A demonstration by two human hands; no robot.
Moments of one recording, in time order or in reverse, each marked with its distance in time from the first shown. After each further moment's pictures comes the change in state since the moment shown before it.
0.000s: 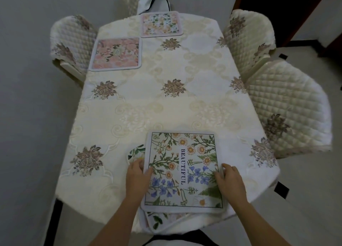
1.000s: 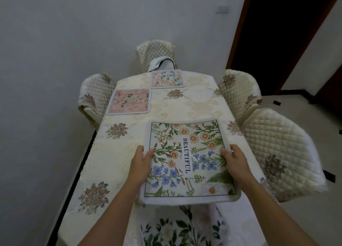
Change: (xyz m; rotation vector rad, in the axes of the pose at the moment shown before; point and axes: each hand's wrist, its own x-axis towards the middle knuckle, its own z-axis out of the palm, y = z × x) left_hand 0.037 0.135 -0.087 -0.389 0.030 0.258; right_hand 0.052 -0.125 -0.124 0.699 0.053 -0.169
